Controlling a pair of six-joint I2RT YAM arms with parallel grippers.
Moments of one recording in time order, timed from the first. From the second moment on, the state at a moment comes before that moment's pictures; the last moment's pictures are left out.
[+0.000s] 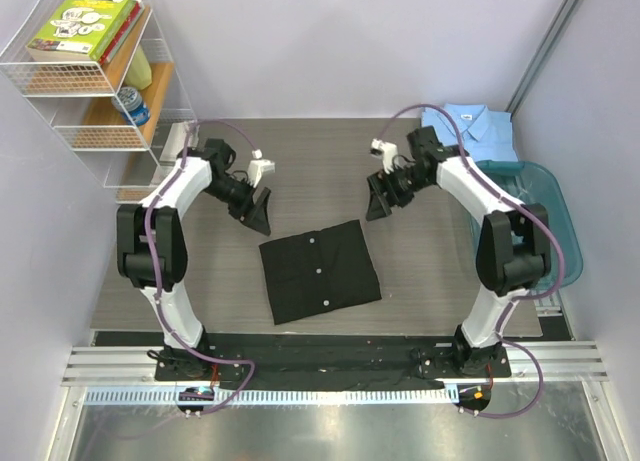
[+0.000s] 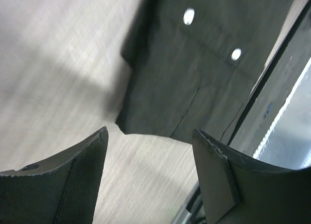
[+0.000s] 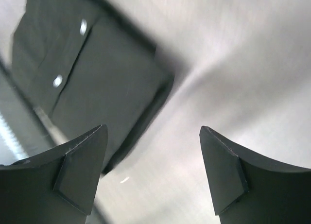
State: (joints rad) left arm -0.12 1.86 1.48 -1.08 0.77 0.60; right arm 0.22 1.78 1.39 -0.80 -0.67 -0.32
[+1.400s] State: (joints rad) left arm -0.12 2.17 1.65 -0.95 0.67 0.42; right arm 0.31 2.15 1.62 -0.59 -0.50 -0.33
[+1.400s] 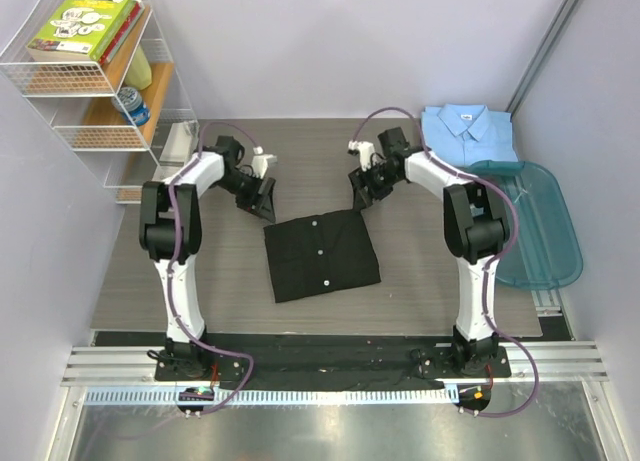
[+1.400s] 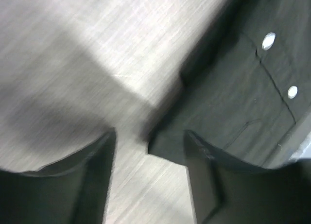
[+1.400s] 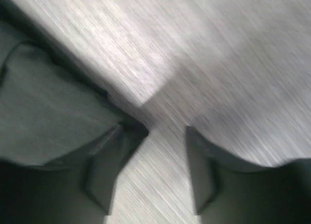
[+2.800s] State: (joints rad) left arm -0.19 1.27 1.00 -0.48 0.75 -0.04; right arm 0.39 2.08 1.76 -0.73 -0.53 -0.19
